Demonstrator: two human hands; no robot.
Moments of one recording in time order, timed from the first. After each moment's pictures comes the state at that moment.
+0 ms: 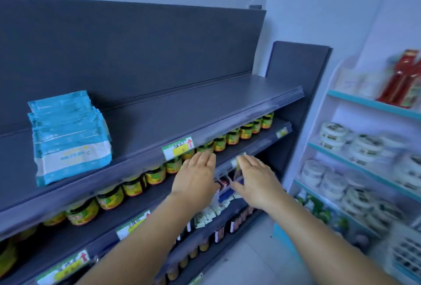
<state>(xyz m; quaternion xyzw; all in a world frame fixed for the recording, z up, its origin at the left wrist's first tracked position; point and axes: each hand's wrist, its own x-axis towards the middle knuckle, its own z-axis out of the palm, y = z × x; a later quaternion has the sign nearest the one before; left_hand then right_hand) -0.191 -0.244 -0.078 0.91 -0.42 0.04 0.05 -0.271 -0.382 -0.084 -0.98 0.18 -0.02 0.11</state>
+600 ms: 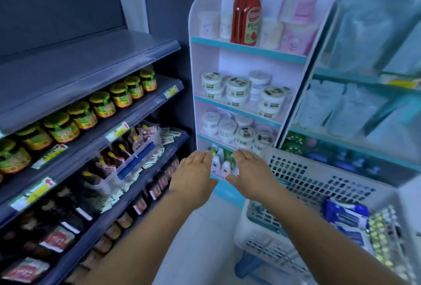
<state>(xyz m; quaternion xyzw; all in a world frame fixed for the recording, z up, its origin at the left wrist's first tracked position) -0.412 -0.481 -0.157 0.82 -0.57 -0.06 0.08 -0.532 -0.587 -0.163 -0.92 0.36 0.01 0.13</state>
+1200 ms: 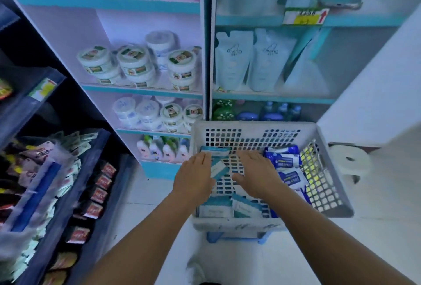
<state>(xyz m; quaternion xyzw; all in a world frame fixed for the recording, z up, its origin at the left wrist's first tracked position) -0.513 -0.636 -0.248 0.69 -0.70 -0.17 -0.01 -0.676 -0.678 -0.245 -0.79 0.57 0.08 0.19</state>
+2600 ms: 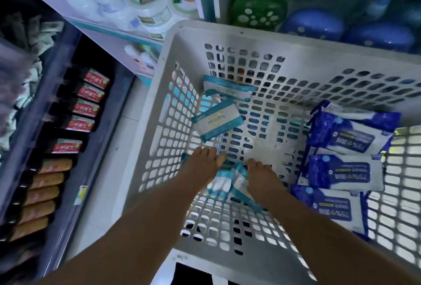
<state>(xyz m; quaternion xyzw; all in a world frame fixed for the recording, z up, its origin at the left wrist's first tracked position) -0.561 -0.696 -0.557 0.57 -0.73 -0.19 -0.31 -0.734 -0.740 -0.567 -0.79 0.45 0.29 0.31</state>
